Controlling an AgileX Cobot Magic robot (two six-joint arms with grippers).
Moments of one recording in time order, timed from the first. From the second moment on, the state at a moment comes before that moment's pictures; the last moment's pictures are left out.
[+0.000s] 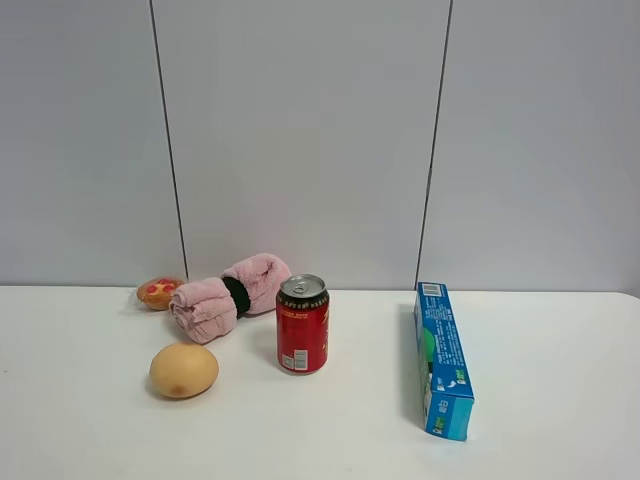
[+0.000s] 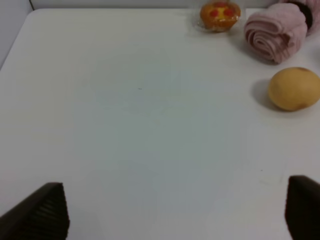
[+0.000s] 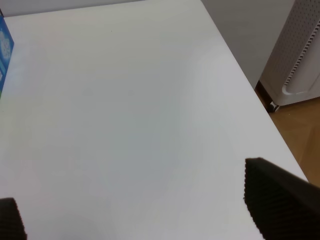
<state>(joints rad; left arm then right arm) -0.01 -0.01 -0.51 0.03 1.05 -0.05 -0.05 0.00 -0.50 -0.04 1.08 0.01</state>
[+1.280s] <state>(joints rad) -0.01 -0.01 -0.51 0.03 1.05 -0.05 -0.05 0.00 -0.50 -0.04 1.08 0.01</state>
